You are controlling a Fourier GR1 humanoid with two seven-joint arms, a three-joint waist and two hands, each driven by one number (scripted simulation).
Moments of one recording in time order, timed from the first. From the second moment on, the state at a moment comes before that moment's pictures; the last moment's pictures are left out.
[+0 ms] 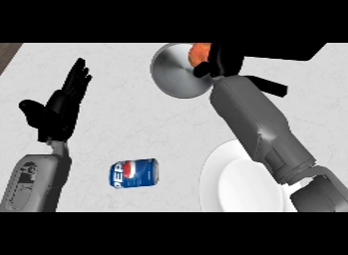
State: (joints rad) left arm -0.34 0.14 0.06 -1.43 -0.02 0.04 0.07; right arm -1.18 -0.06 0.29 -0.37 0.78 -0.75 0.56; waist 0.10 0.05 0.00
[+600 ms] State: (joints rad) left arm -0.35 0.16 0.07 -1.42 -0.01 0.03 0.08; right arm -1.12 -0.05 0.06 -0.31 0.51 -0.59 0.24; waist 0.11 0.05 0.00
